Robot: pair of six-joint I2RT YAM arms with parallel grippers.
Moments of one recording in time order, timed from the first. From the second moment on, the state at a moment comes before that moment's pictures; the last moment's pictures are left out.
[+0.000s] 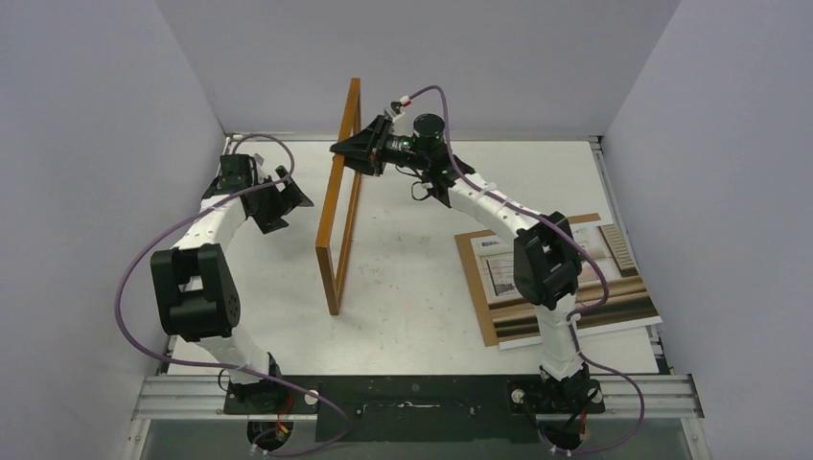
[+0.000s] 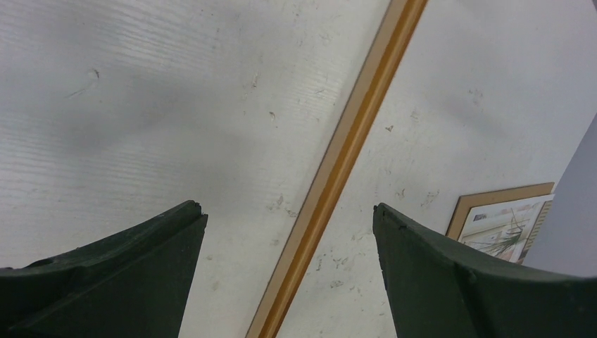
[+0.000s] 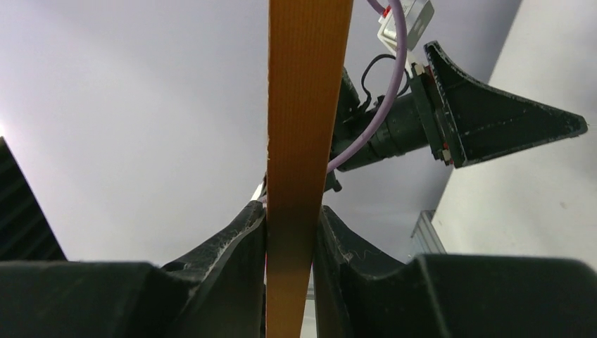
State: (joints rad) left arm 0.12 1.67 1.23 -0.48 0.36 -0.53; right arm 0.63 2.12 1.84 0.35 -0.69 1.54
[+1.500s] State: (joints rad) left arm -0.12 2.09 1.49 -0.41 0.25 -0.40; right arm 0.31 1.85 1.26 -0.12 -0.75 0.95
